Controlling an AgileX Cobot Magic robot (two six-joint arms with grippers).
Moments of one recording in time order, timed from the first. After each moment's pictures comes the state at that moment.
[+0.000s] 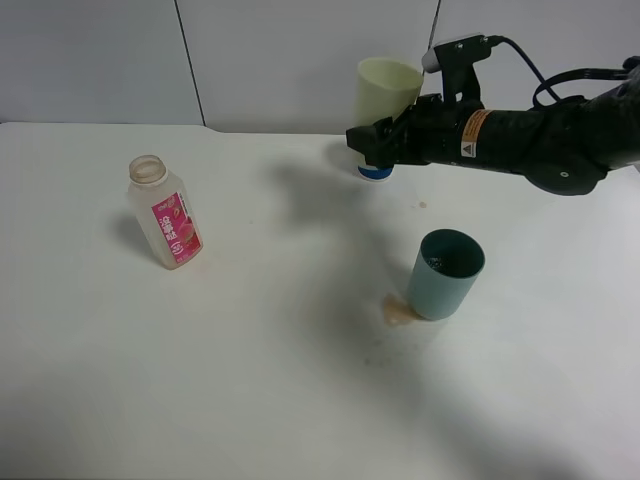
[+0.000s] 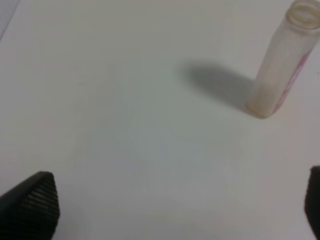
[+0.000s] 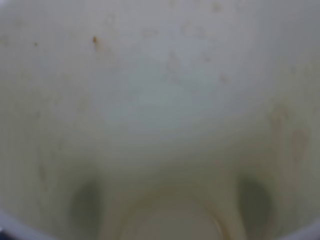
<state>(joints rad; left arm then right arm) -0.05 0.00 -0.51 0.07 1.05 -0.10 0.30 1.83 -0.84 -0.75 -0.65 0.53</state>
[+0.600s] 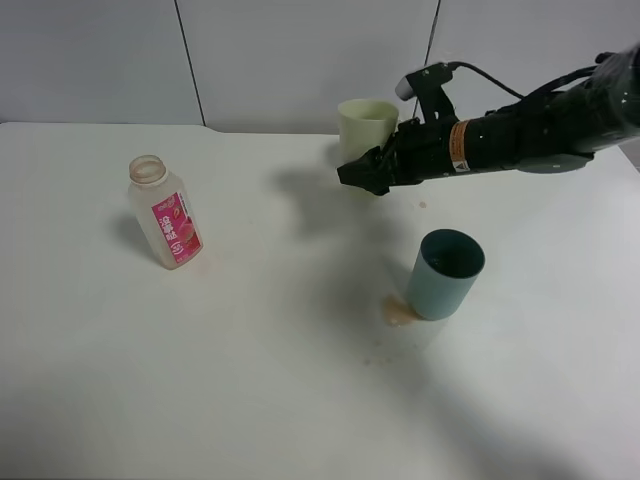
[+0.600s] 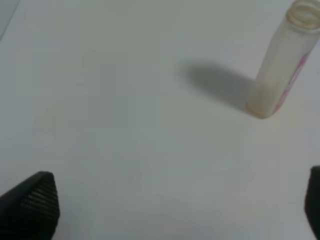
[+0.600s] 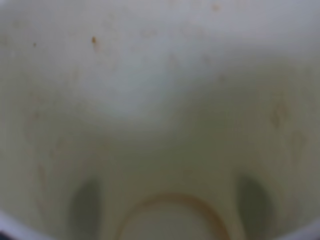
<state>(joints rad) -0.05 0.00 -0.51 0.07 1.05 -0.10 0.26 1.96 -1.00 -1.29 -0.64 0.95</state>
